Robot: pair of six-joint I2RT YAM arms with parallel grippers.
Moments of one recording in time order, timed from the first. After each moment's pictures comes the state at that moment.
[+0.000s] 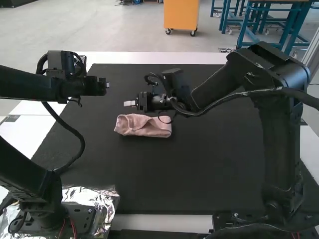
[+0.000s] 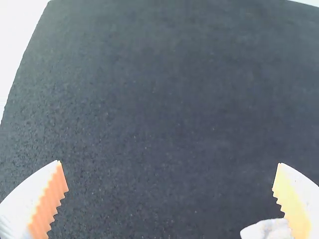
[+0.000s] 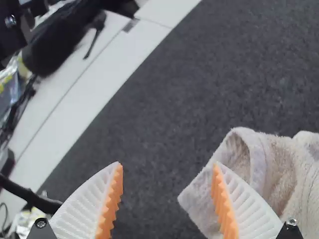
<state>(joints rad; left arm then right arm) 0.02 1.33 0.72 0.18 0.11 -0.01 0.73 1.97 1.09 0.54 -0.56 0.45</state>
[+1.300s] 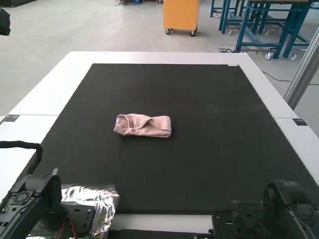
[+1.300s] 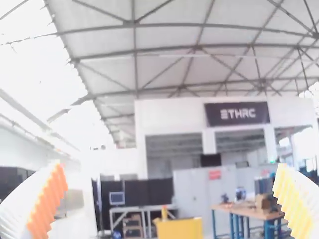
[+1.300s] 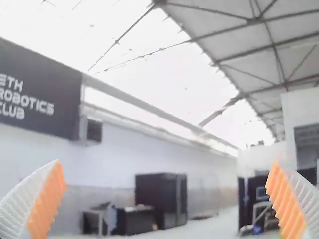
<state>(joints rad) 0.02 0.14 0.85 0.04 0.10 -0.02 0.05 0.01 0.95 -0.16 -0.33 0.36</state>
